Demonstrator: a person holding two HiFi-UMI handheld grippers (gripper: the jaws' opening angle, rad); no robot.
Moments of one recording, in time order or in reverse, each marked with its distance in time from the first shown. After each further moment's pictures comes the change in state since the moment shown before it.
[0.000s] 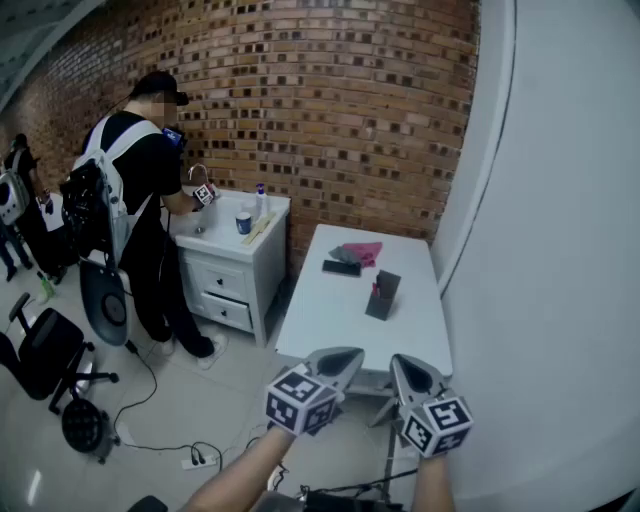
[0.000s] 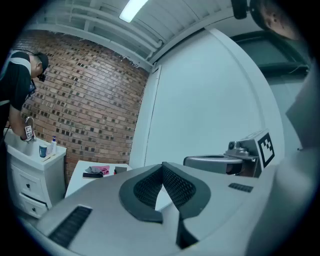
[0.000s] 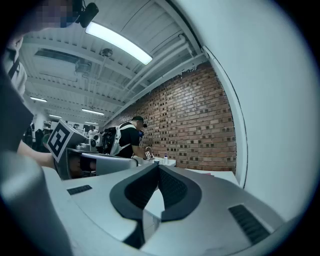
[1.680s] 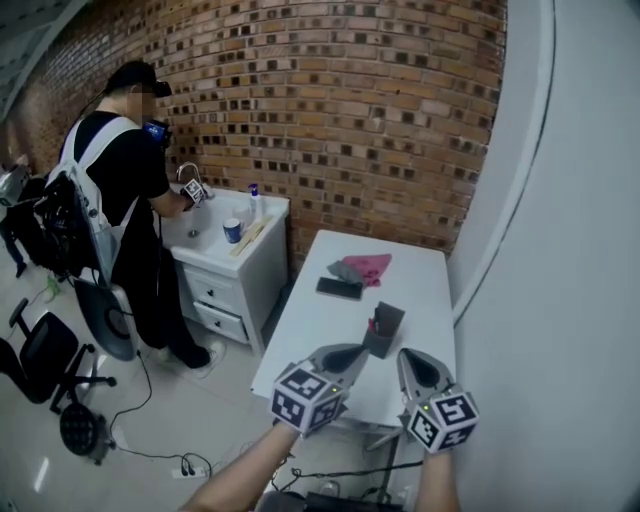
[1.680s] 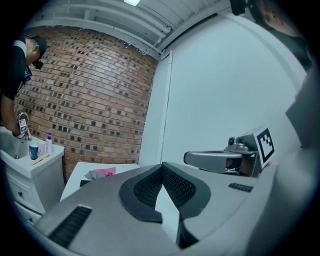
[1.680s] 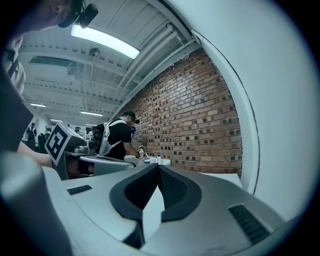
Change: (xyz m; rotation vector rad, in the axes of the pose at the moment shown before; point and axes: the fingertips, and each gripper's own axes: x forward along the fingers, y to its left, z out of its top) left arm 0.183 0.122 0.017 -0.015 0.052 0.101; right arm 0.152 -0.173 0.011 0.032 0.024 0.088
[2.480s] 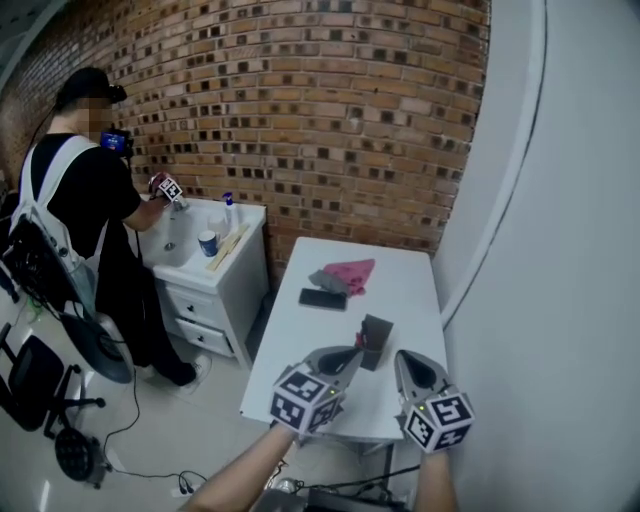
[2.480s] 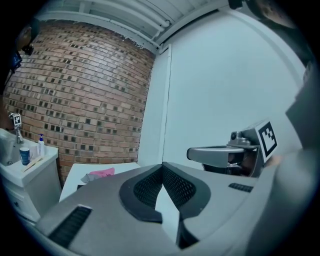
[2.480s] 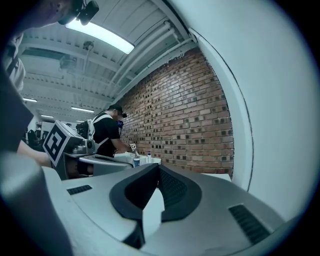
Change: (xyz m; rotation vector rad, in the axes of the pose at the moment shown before) left arm 0.041 0.036 0.000 0.031 0.052 -0.040; right arm 0.030 -0.036 0.004 0.002 0.021 -0.101
